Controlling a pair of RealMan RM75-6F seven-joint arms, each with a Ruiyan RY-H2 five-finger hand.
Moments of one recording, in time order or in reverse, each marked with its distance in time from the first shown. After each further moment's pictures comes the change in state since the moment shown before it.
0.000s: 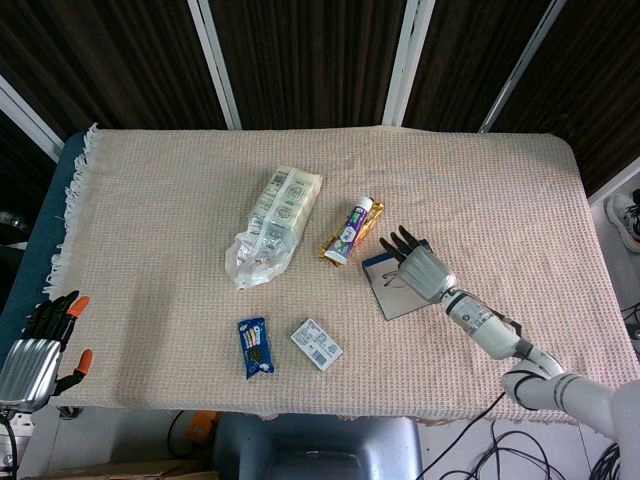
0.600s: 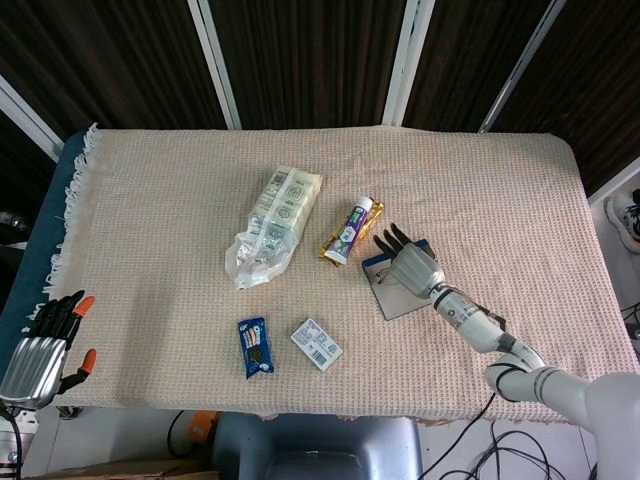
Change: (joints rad) left arm -0.012 -0.002 0.002 -0.003 -0.004 -0.022 0.012; right arm 0.044 -0.077 0.006 0.078 0.064 -0.044 -0.092
